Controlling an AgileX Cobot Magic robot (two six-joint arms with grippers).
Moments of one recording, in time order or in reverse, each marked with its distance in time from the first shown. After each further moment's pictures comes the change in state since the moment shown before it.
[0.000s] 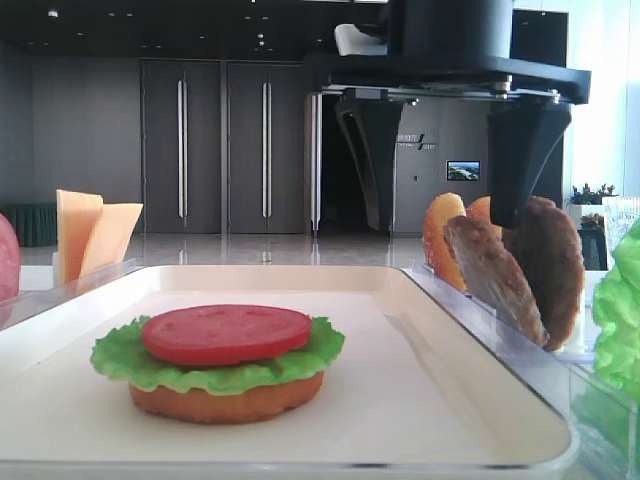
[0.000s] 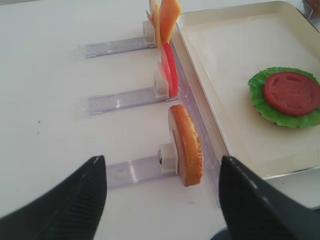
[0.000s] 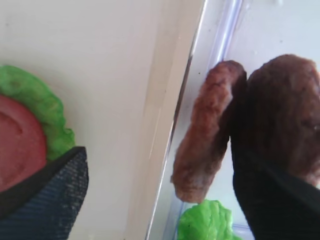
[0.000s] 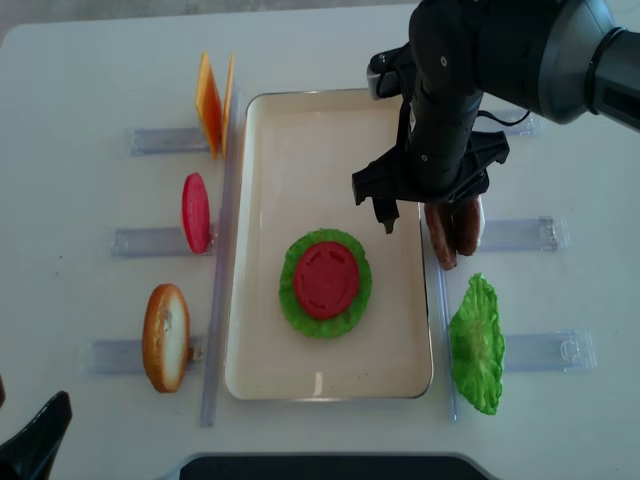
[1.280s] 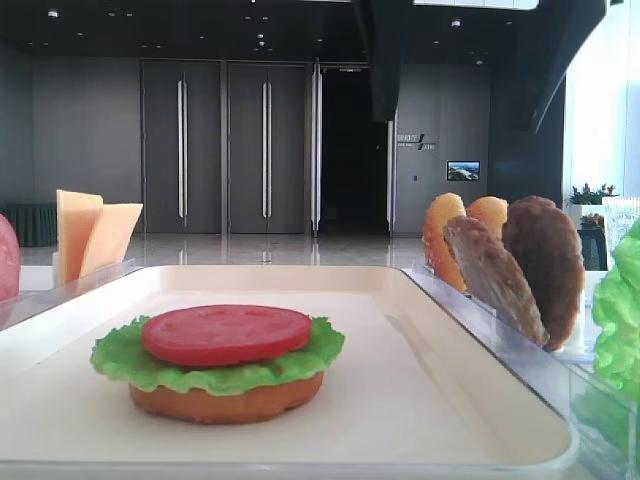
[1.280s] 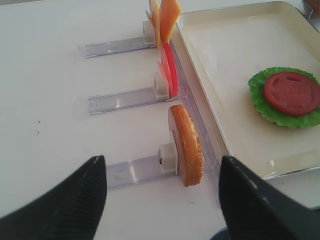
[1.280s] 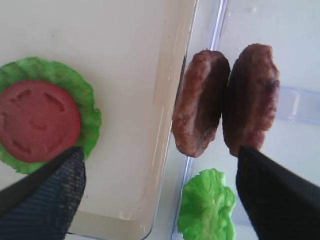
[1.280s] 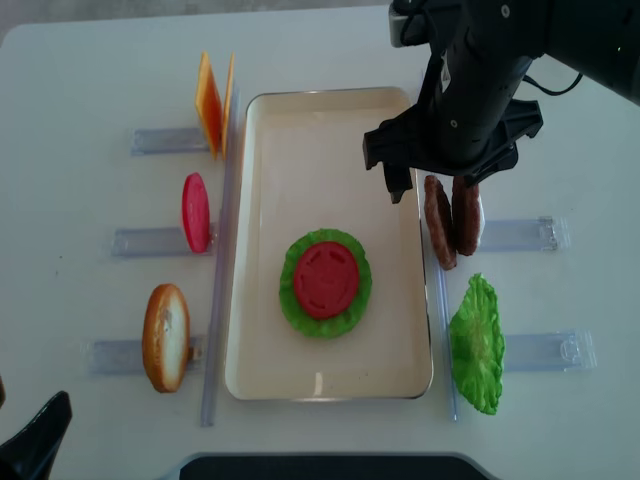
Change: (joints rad) left arm 0.000 0.000 0.000 0.000 0.000 0.000; right arm 0.005 -0.158 0.003 0.011 0.051 0.032
